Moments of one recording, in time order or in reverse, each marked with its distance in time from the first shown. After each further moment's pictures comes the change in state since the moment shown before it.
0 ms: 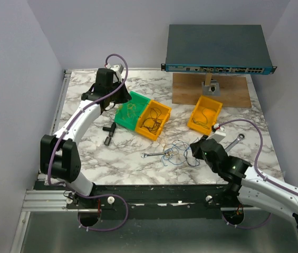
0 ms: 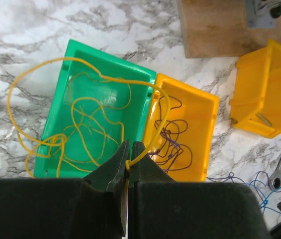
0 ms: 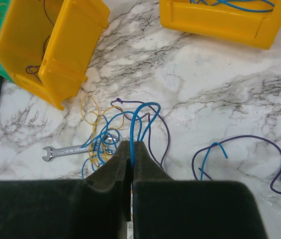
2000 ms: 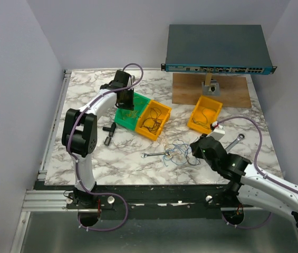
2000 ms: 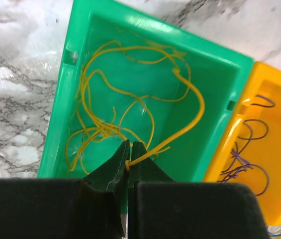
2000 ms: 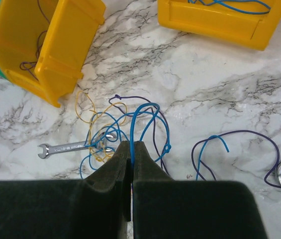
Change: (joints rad) left arm -0.044 0.407 0.212 -0.183 -0.098 0.101; right arm 0.000 0.002 0.054 -0.080 -0.001 -0.006
